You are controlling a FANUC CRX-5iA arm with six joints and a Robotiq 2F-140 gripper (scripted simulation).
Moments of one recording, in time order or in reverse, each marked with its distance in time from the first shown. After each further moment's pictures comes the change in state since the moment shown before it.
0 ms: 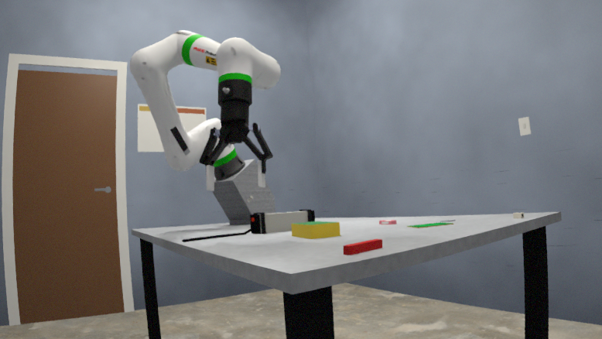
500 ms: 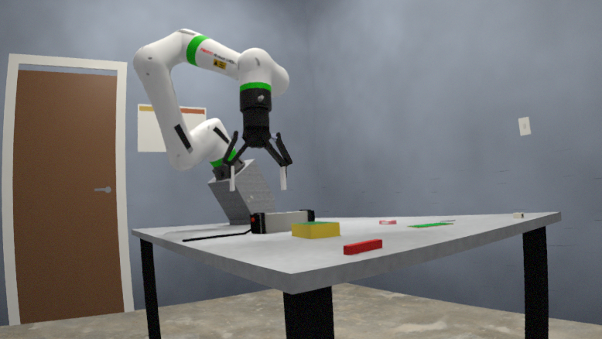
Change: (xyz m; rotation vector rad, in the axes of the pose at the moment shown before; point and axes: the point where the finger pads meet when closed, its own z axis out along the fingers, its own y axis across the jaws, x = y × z) arm 0.090 0.027 -0.002 -0.016 0.014 -0.687
